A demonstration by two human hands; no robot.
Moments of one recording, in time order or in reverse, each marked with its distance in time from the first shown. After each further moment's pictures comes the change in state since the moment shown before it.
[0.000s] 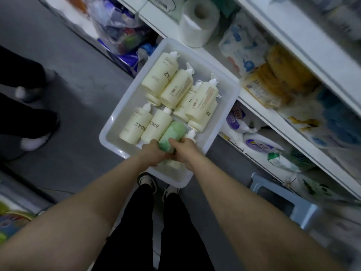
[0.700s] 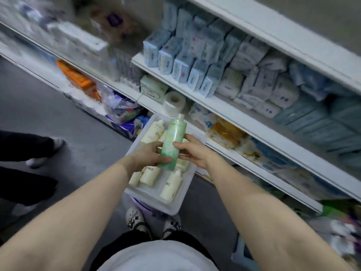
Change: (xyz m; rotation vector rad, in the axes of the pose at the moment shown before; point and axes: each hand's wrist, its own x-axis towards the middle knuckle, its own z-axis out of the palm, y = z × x) left_hand -0.150 0.105 -0.099 -0.191 -0.187 0.469; right_hand -0.199 -0.136 -0.061 0.068 -0.230 -0.426
